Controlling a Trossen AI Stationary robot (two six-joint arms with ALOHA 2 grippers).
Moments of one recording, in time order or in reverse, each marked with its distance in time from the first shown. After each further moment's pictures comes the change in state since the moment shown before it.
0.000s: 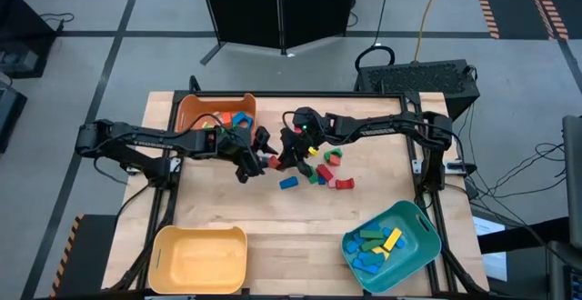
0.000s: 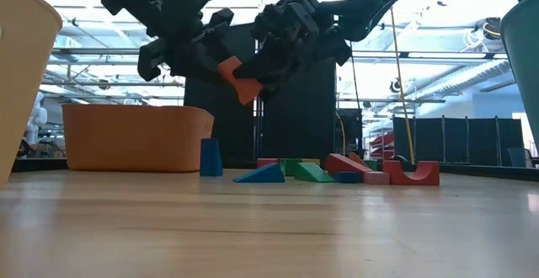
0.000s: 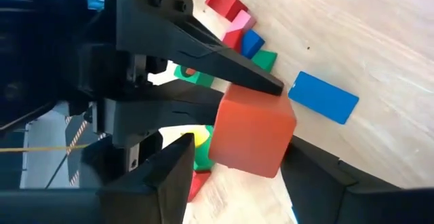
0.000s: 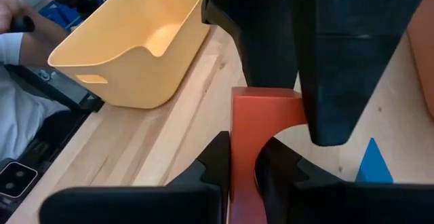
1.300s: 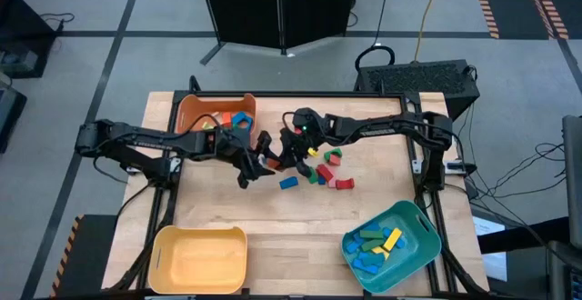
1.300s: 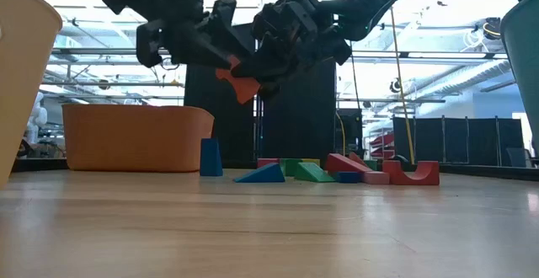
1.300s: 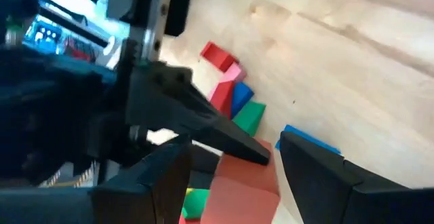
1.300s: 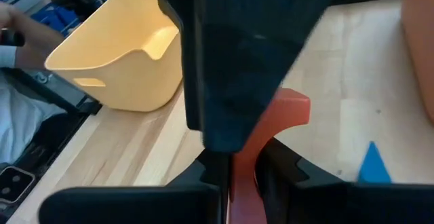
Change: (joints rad) left arm -0.021 -0.001 0.001 0.071 0.129 -0.053; right arm 0.001 0.000 0.000 0.009 0.015 0.010
